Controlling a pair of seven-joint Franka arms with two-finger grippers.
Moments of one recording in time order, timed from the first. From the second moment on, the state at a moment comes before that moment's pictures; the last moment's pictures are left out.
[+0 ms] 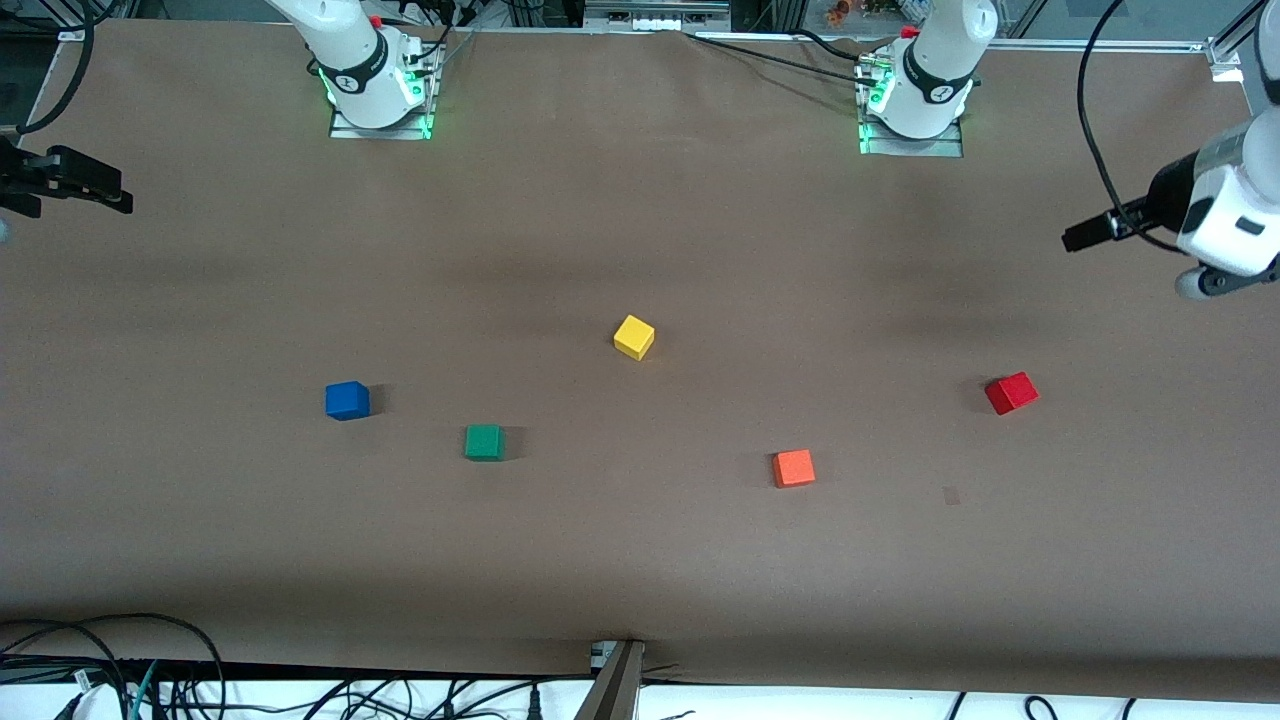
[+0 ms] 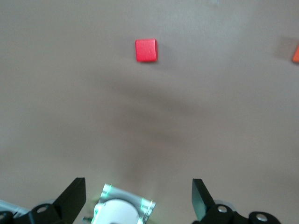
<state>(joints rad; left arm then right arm) 0.04 0.04 0.00 -1.73 0.01 1.52 -0.34 0.03 0.06 -0.10 -1.48 -0.03 1.36 -0.15</state>
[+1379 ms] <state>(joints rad) 0.07 0.46 0.00 -1.92 0.12 2.31 -0.34 0.02 0.07 -0.11 -1.48 -0.03 1.37 -0.15</state>
